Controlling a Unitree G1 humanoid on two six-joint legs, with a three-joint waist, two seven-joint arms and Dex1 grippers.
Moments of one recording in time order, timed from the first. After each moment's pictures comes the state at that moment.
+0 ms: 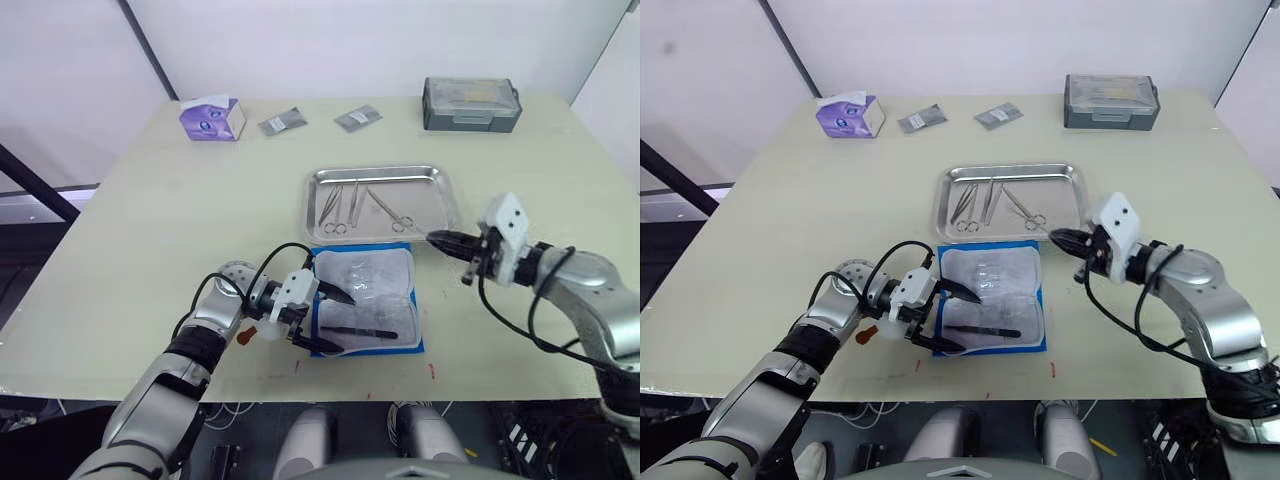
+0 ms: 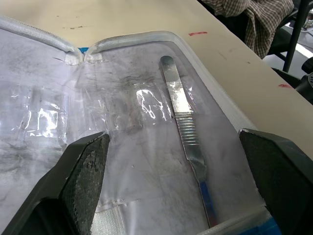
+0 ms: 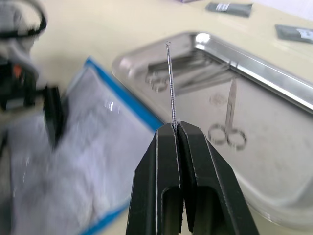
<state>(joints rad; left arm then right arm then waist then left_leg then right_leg) -0.52 0.53 -0.39 0.59 -0.29 -0.32 -1.58 -0.37 -0.57 0.00 -0.35 0.42 0.69 0.72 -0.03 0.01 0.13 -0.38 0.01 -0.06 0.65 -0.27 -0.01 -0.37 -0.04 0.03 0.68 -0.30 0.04</state>
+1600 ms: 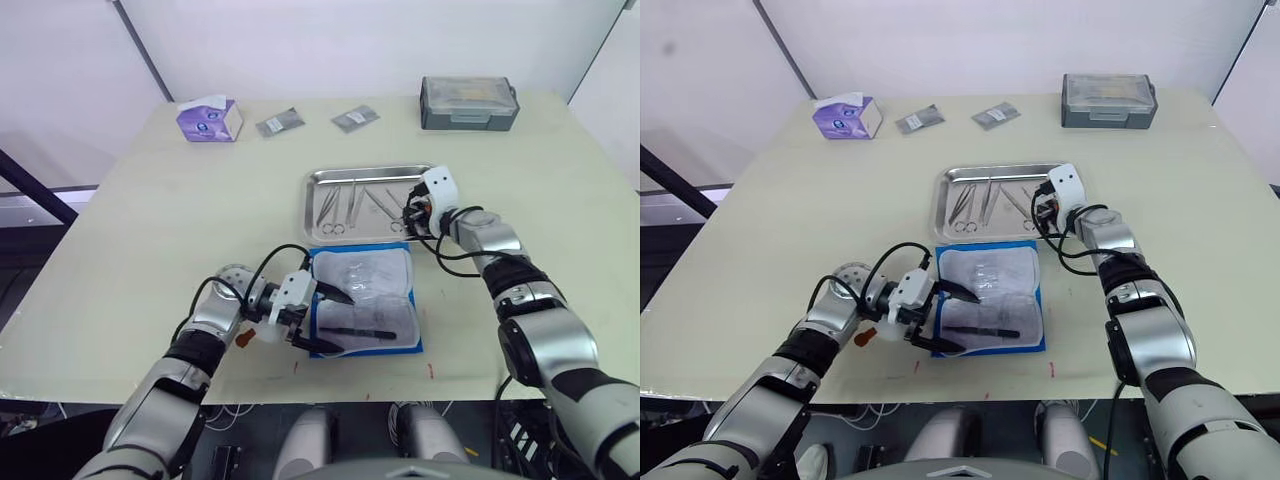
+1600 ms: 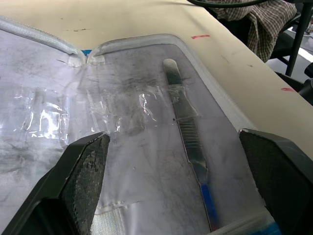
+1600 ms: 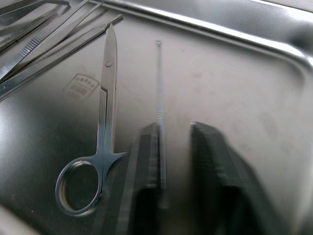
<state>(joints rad) -0.49 0.53 -0.36 0.58 -0.28 -0.32 -1.58 -0.97 -0.23 0.07 0.92 0.08 0.32 0.47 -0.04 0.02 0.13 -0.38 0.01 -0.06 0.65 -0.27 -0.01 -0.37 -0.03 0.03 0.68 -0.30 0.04</state>
